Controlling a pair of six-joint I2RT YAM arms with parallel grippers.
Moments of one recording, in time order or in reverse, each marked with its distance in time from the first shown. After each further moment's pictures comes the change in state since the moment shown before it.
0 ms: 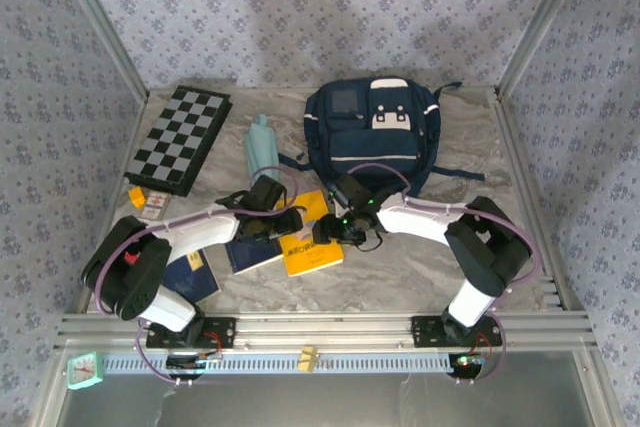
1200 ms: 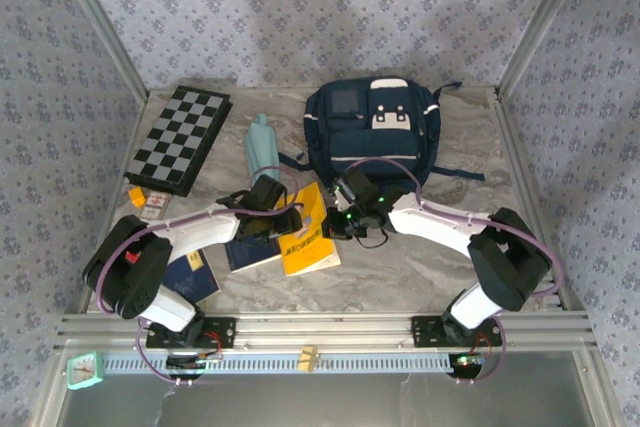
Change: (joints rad) left arm 0.000 0.002 0.005 -0.001 -0.013 0.009; right arm -0.010 -0.114 0.002 -0.010 -0.056 0.018
